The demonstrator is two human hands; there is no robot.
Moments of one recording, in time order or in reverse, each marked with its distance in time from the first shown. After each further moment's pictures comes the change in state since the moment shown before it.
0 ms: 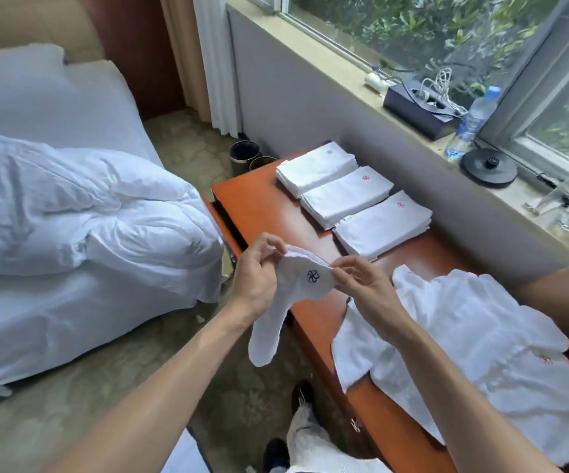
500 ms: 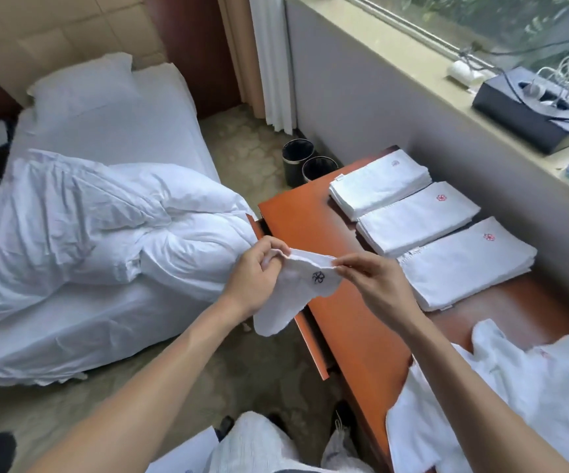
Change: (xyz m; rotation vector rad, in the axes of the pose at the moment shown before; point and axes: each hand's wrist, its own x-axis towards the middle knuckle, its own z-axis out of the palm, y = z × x) left_hand 0.145 -0.014 -0.068 0.341 0.016 -0.046; right_hand 0.192 0.003 0.037 -0.105 -0.088 -0.147
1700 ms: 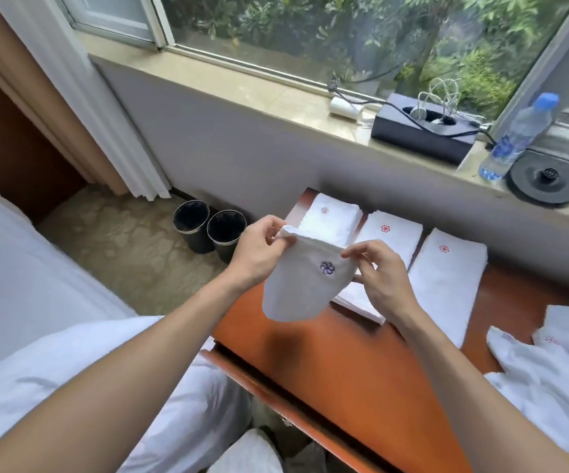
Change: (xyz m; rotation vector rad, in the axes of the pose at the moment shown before) left_hand 0.384 0.005 0.013 -0.054 -0.515 0.192; right_hand 0.231 -0.001 0.016 0.065 0.700 0.189
